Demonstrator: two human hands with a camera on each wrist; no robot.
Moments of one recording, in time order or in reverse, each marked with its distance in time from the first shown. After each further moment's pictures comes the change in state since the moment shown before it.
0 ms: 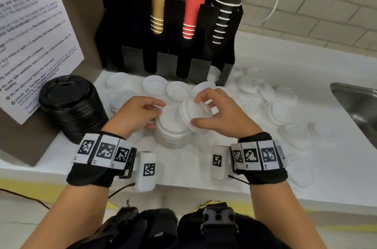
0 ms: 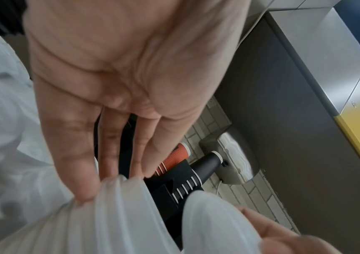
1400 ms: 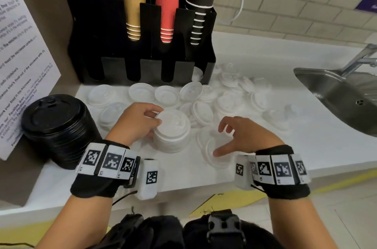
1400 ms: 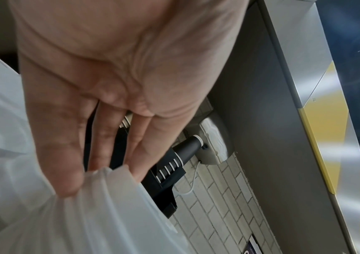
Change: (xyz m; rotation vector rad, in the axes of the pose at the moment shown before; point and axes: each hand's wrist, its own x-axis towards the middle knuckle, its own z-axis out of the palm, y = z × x) left_hand 0.022 -0.011 -0.008 0.090 -0.172 0.112; right_hand -0.054 0.009 -0.003 -0.387 -0.109 0.538
